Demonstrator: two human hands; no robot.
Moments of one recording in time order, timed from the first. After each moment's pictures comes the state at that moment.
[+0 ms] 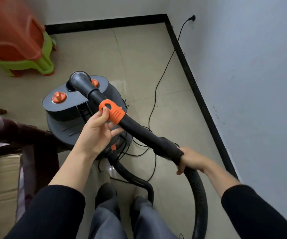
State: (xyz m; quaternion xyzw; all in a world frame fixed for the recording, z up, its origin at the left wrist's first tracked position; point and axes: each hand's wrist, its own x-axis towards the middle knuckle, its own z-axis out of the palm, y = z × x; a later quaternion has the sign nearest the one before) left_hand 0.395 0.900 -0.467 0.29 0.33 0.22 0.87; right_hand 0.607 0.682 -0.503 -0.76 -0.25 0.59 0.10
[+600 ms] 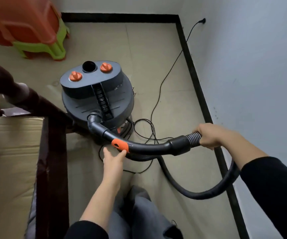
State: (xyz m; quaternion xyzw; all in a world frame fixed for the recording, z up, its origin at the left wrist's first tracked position) left_hand 0.330 0.746 -0.492 0.31 0.65 0.14 0.68; right_hand 0.627 0.683 -0.424 -0.77 -0.45 0.39 -0.23
